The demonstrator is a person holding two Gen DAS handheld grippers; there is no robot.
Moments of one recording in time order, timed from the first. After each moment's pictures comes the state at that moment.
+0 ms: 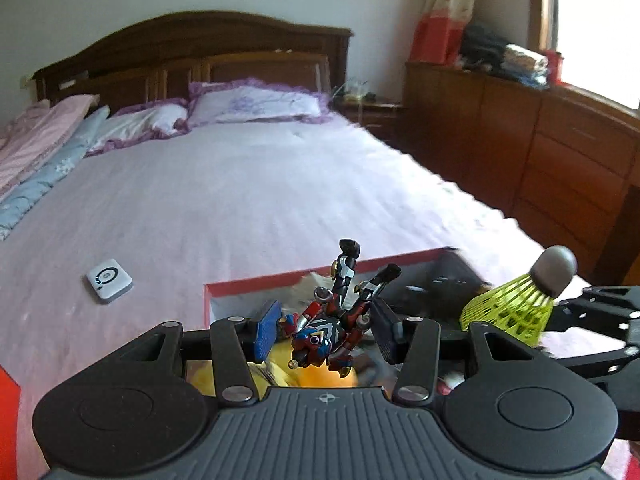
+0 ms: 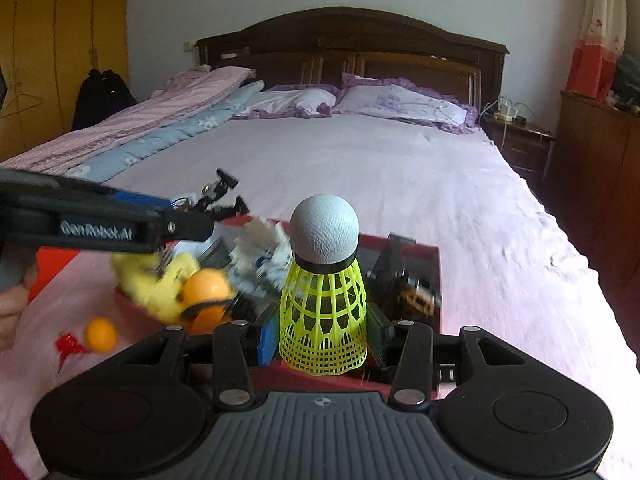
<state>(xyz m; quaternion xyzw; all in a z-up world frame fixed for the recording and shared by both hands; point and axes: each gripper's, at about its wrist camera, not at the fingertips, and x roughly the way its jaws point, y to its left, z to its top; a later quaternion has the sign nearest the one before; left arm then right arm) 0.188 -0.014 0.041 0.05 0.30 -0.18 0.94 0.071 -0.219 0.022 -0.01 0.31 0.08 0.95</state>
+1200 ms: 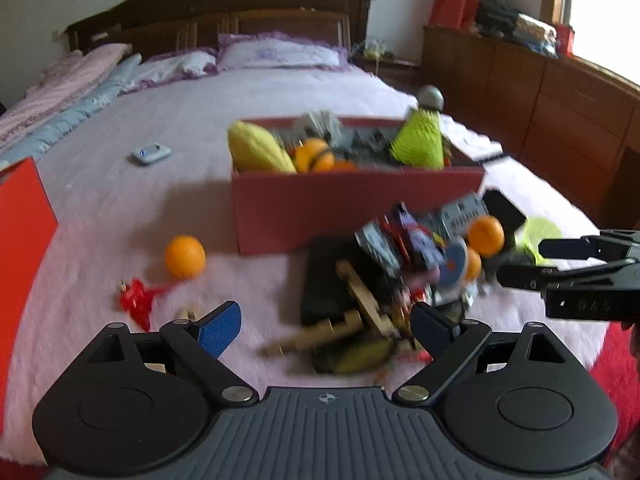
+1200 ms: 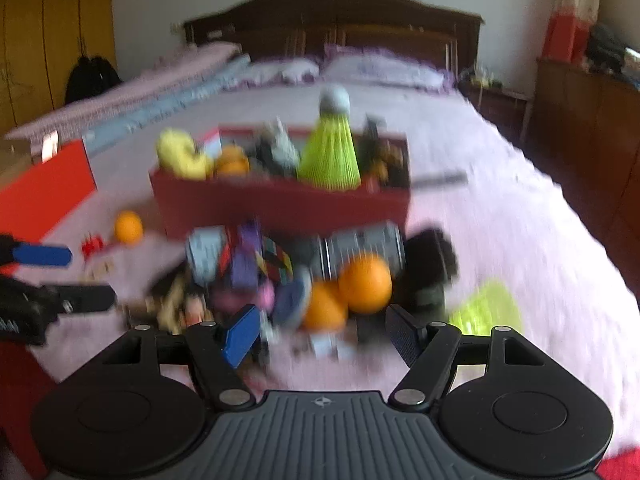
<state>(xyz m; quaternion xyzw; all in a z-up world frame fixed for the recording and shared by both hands) -0.010 0.026 -0.017 0.04 0.36 -0.16 0.92 -0.082 -0.231 -0.031 0.00 0.34 0.05 0.94</state>
